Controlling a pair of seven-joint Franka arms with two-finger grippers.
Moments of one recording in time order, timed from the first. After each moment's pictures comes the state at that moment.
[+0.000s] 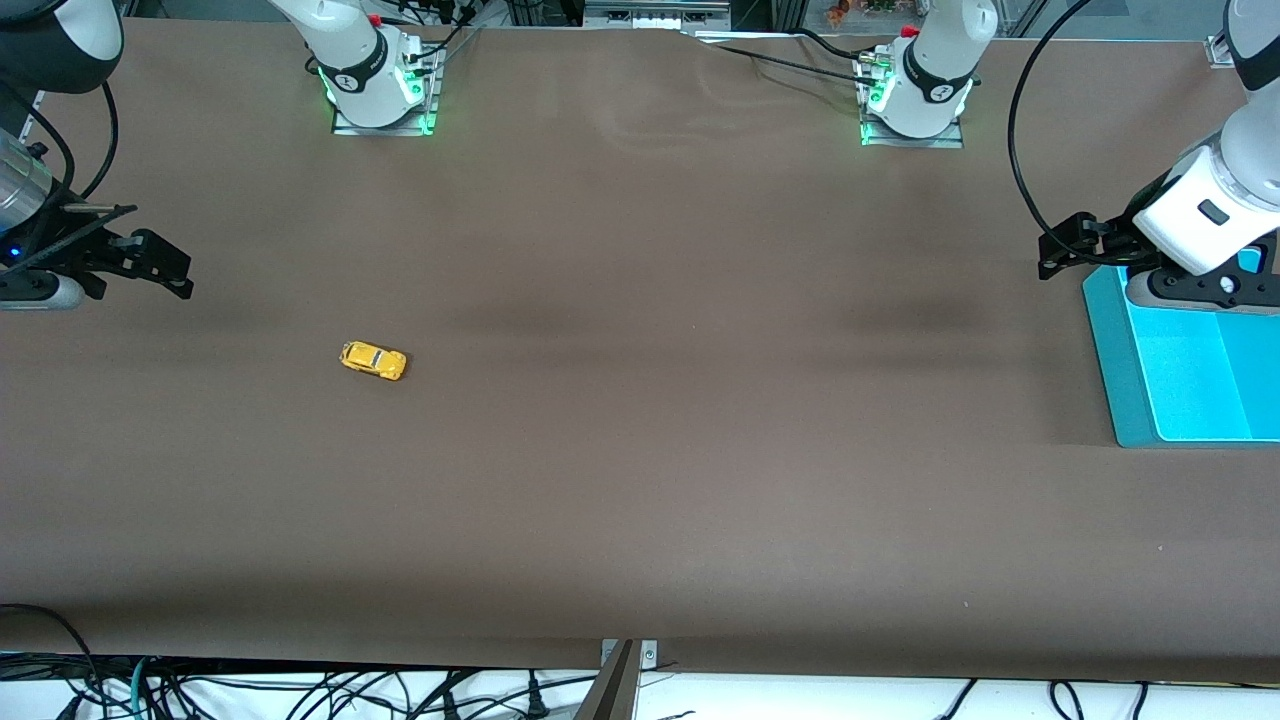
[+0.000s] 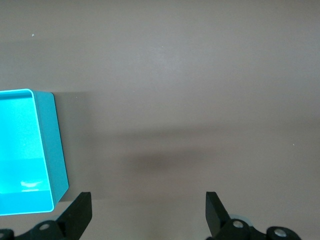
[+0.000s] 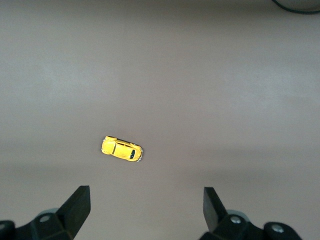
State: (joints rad) left arm 0.03 0.08 -0.10 -1.56 0.02 1.57 -0.02; right arm -0.04 0.03 0.04 -1.72 -0.04 1.81 -0.02
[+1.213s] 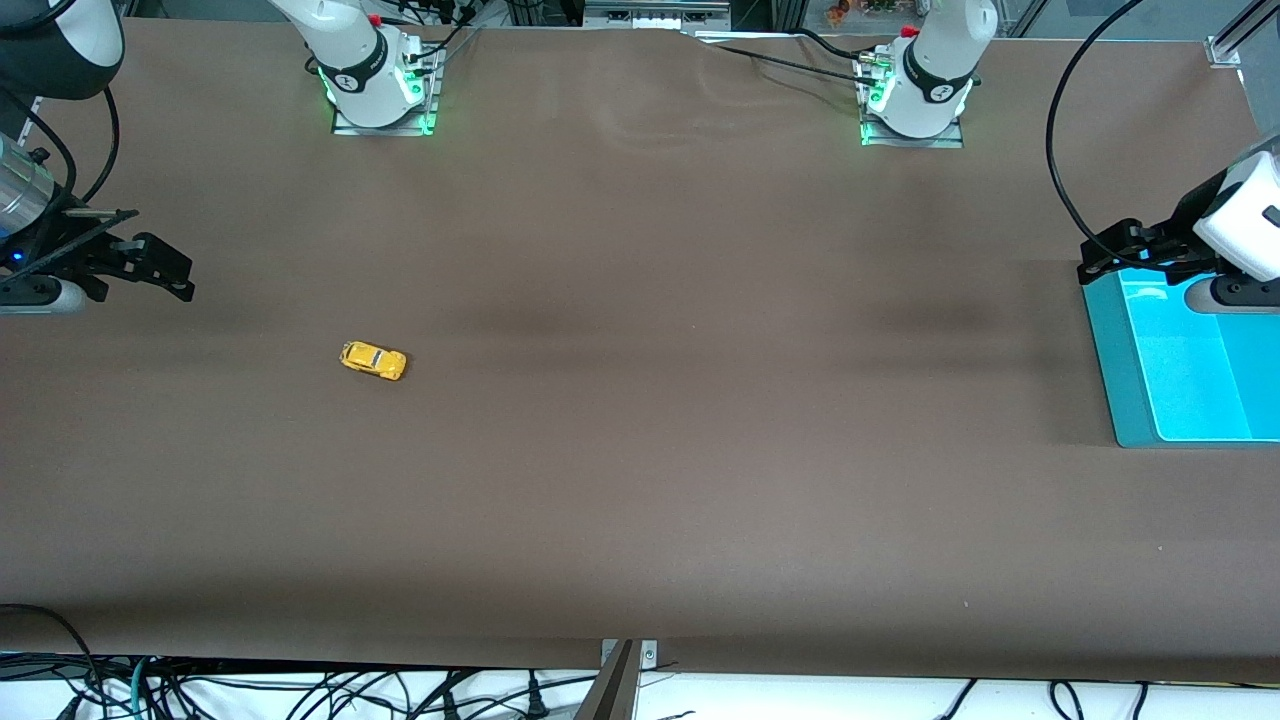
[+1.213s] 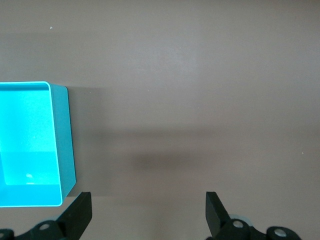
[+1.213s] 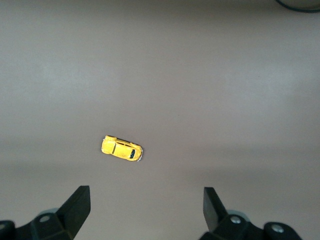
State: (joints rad) left arm 0.09 0.08 -0.11 -1.56 0.02 1.57 -0.02; right arm -0.03 0.04 0.04 -1.72 -0.04 1.81 -0.03
